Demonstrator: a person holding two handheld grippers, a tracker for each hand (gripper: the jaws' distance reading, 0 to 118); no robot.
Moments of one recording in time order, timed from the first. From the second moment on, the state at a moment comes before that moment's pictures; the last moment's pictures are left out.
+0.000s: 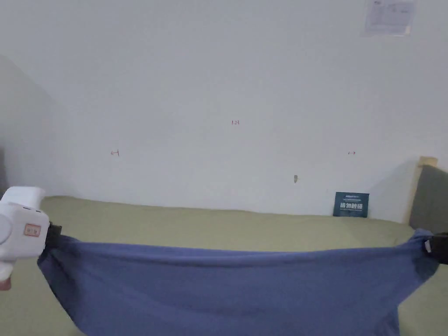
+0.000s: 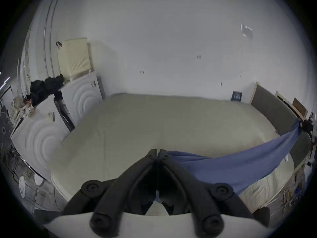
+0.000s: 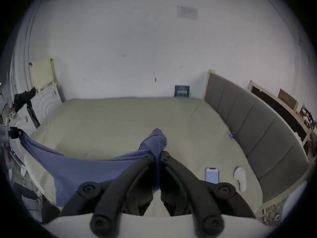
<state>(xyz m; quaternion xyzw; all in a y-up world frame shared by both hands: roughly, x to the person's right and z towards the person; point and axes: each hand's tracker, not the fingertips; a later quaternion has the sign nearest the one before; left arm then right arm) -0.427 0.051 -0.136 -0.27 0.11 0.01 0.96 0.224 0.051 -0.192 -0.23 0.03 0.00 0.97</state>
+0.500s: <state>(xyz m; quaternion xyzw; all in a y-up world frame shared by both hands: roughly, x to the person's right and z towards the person) -0.411 0.145 -0.213 -0.20 0.16 -0.02 0.97 0.214 0.135 -0.258 -0.16 -0.02 -0.02 0.99</state>
